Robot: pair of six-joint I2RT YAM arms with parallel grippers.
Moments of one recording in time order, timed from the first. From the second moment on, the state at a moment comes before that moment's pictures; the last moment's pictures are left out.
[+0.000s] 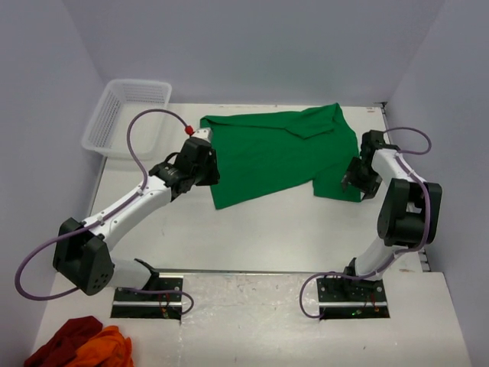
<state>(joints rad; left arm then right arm) -0.57 1.36 1.07 -0.47 -0.17 -0.52 -0.15 1.70 1.17 -0.81 0.12 0.38</state>
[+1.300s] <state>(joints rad) -0.86 1.80 1.46 -0.21 0.25 -0.47 -0.19 1.44 1.36 -0.82 0.08 0.43</state>
